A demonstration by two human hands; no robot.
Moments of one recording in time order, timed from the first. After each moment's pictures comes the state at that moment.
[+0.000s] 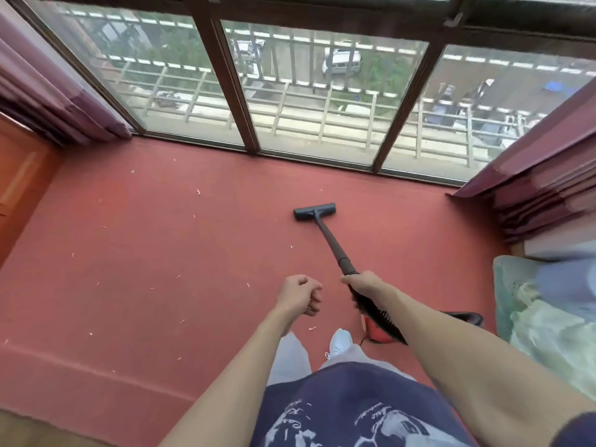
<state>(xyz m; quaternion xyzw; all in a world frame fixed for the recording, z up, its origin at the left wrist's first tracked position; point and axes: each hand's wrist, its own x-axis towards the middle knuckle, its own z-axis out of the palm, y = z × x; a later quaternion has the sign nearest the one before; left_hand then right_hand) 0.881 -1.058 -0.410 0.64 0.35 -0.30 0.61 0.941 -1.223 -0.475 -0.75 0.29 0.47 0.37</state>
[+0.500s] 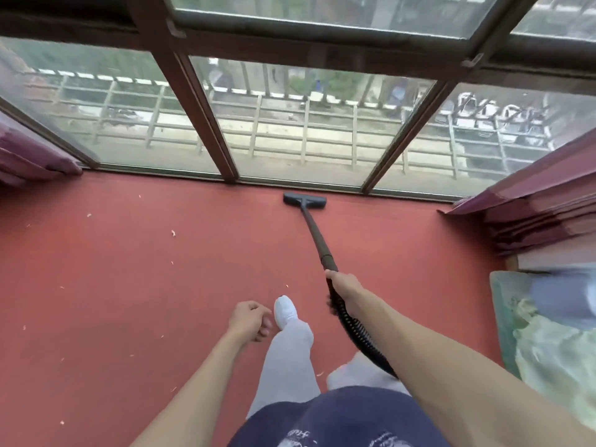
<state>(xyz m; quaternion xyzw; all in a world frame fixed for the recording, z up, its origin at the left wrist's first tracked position) 1.076 -0.890 -0.478 0.67 0.40 -0.35 0.52 1.143 -1.097 -0.504 -0.63 0.44 0.39 0.50</state>
